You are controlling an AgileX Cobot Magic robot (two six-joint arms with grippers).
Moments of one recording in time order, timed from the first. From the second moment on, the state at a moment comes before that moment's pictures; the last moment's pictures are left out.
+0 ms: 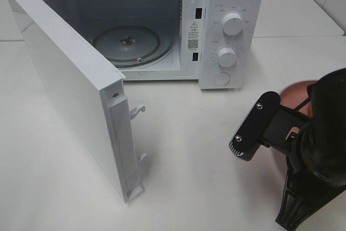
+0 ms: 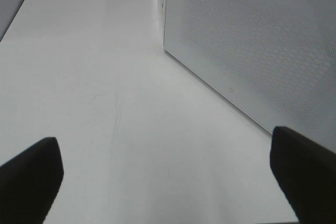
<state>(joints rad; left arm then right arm) 0.03 -0.01 -0.50 -0.14 1.04 0.05 0.99 1.43 -0.60 -0.65 0.93 0.67</state>
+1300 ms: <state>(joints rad) 0.03 -0.01 -0.50 -0.14 1.04 0.05 1.10 1.43 -0.60 -0.79 0.82 0.37</state>
